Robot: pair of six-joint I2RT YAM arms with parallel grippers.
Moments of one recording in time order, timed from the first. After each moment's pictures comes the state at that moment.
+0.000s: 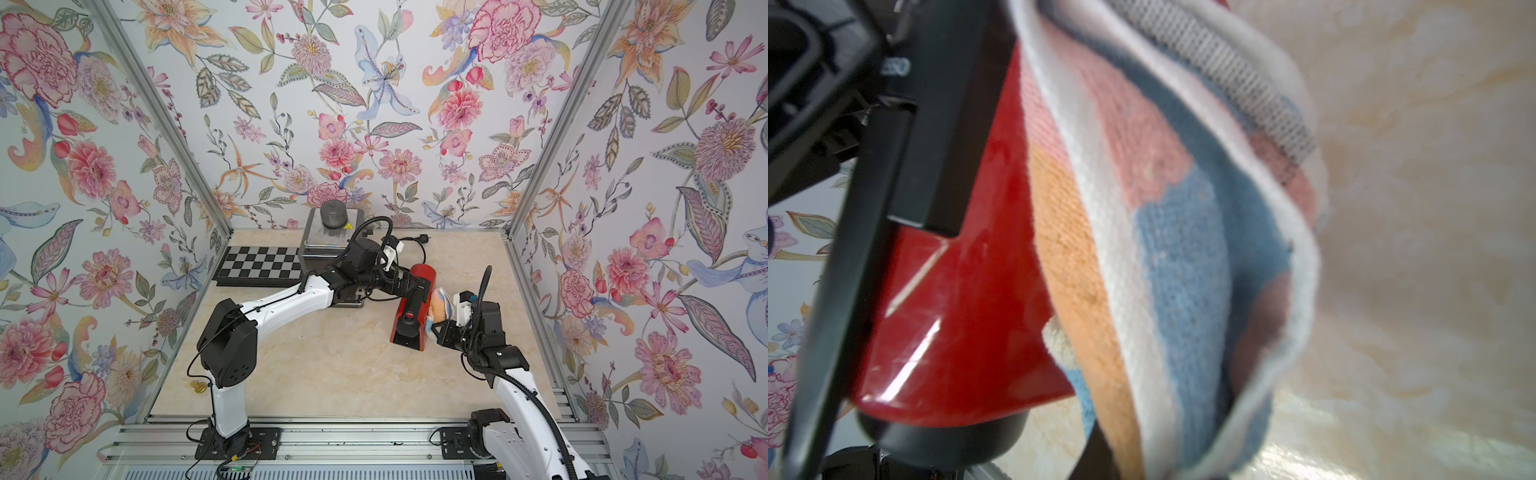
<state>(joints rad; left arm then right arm) -0.79 1.95 1.59 -0.19 0.30 -0.37 0.16 0.86 0.54 -0.43 -0.43 0.48</state>
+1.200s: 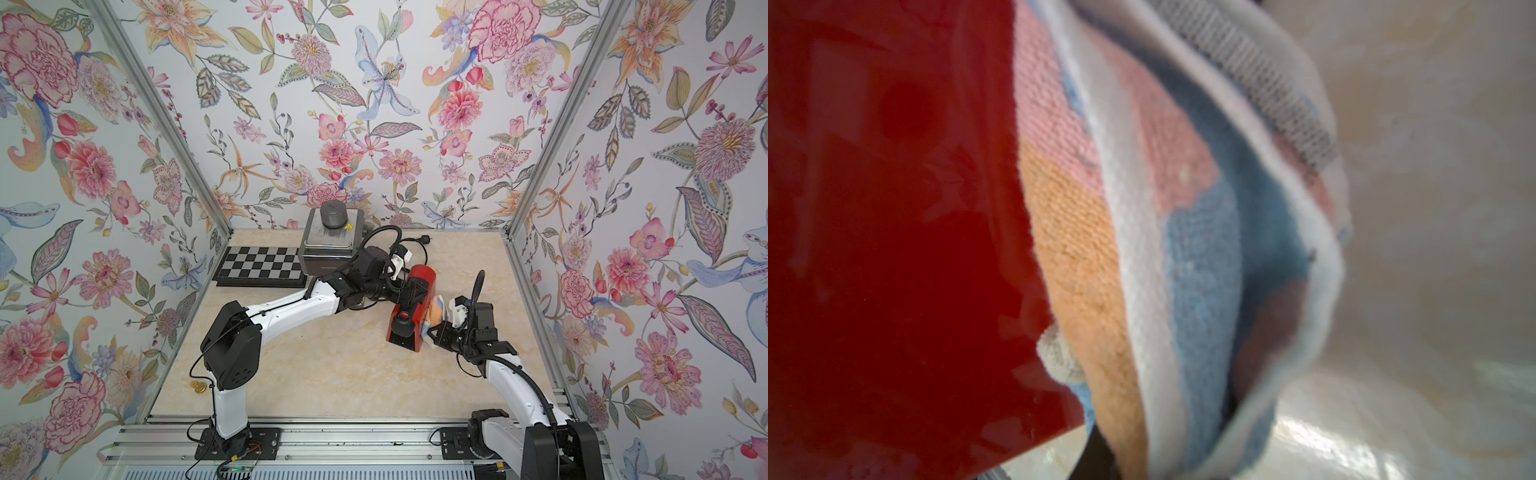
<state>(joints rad) -0.83 1.96 1.56 -0.17 0.31 -0.40 0.11 1.07 0.47 -0.24 -0.53 0.50</state>
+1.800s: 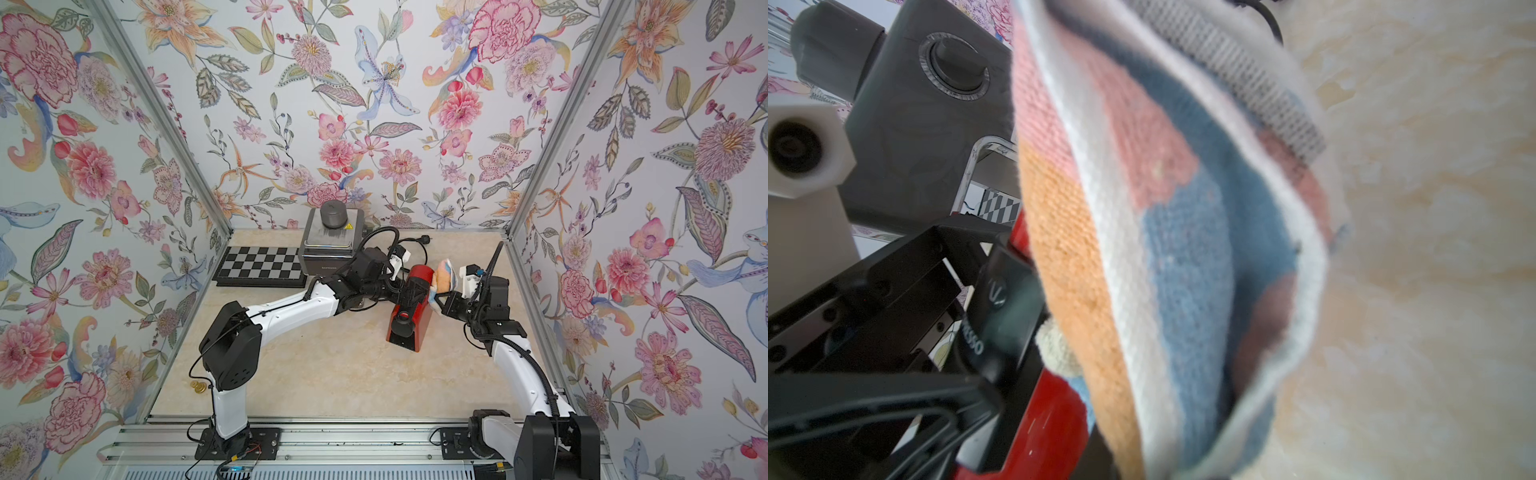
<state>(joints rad) -0.83 1.95 1.53 -0.11 0.31 -0.42 0.03 1.15 0.69 -0.18 -0.58 0.45</state>
